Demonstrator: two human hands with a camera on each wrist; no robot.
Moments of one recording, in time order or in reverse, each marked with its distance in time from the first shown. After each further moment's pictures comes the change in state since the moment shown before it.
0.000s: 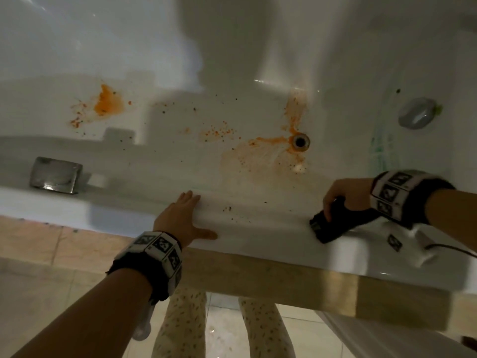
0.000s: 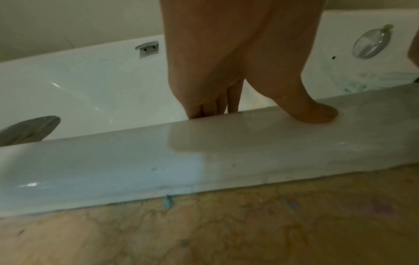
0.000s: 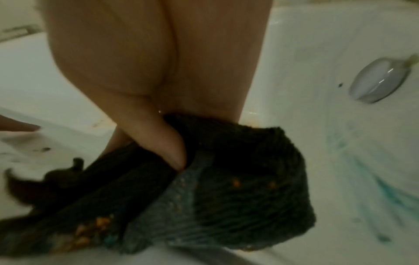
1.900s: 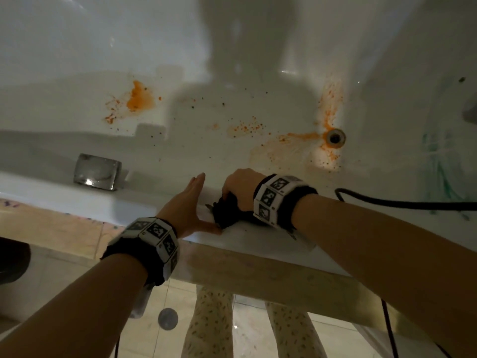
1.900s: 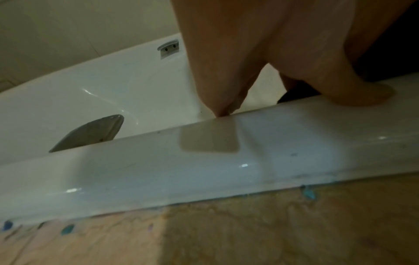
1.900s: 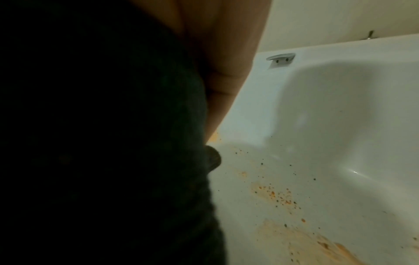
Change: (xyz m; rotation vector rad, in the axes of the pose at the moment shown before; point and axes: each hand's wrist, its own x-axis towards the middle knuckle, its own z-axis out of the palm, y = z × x) left_hand 0.016 -0.059 -0.030 -0.108 -0.005 -0.003; right_hand 0.117 -0.216 -0.015 -0.284 0.330 -0.356
